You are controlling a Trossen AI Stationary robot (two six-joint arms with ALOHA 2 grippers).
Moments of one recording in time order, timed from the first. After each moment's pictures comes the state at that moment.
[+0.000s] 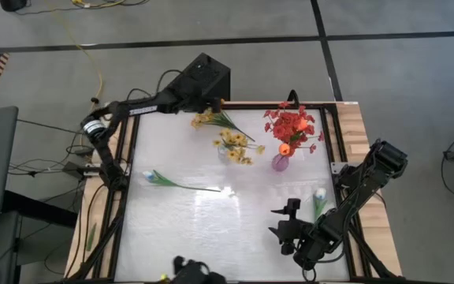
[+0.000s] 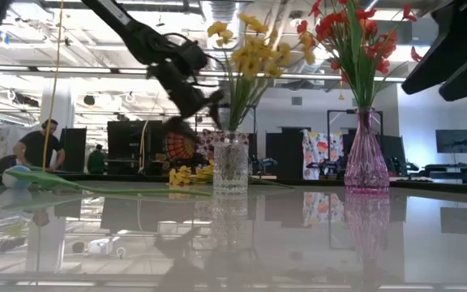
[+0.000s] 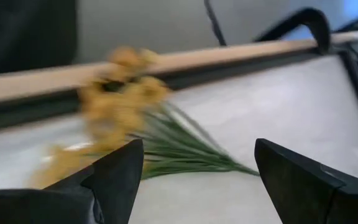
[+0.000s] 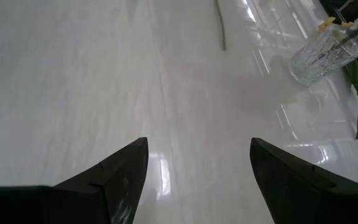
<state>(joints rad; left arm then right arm) 0.70 1.77 1.26 -0.22 0.03 -0.68 0.86 1.65 1.01 -0.58 0.87 0.70</state>
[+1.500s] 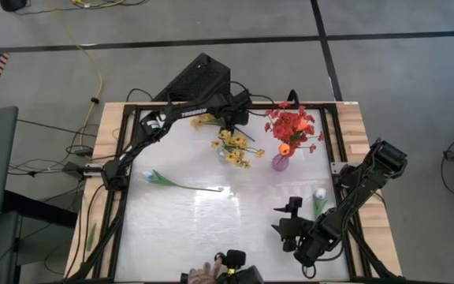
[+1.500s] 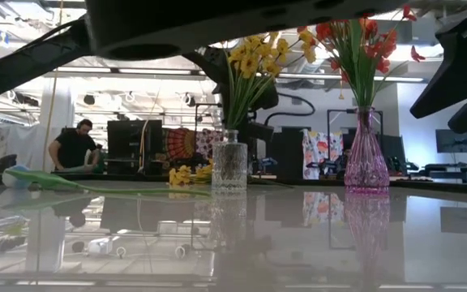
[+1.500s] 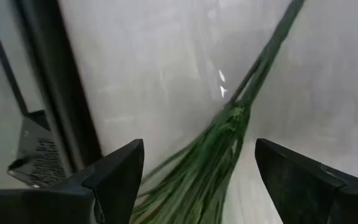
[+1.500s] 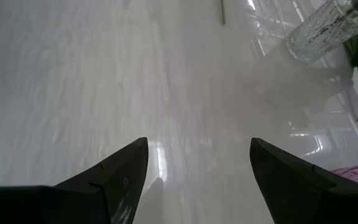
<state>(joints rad) 0.49 2.43 2.12 -0.92 -0.19 0.71 0.86 1.65 0.95 -0.59 0.85 0.74</state>
